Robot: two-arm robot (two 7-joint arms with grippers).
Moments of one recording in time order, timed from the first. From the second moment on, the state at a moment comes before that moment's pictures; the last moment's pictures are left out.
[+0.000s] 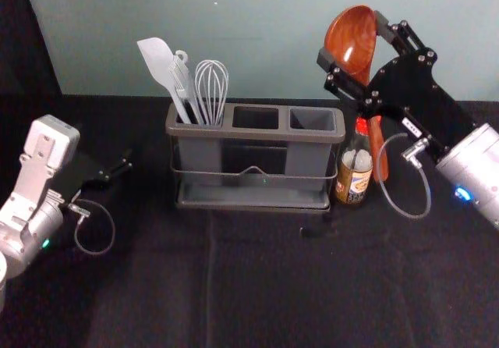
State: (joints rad) left arm -0.20 0.60 0.45 -1.41 -0.25 -0.12 0.03; right arm 0.11 0.41 -0.21 -1.88 0.25 -0.11 0.36
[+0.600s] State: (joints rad) left arm -0.20 0.60 0.45 -1.41 -0.25 -0.12 0.03; right arm 0.15 0.41 -0.22 -1.89 0.25 -0.10 0.36
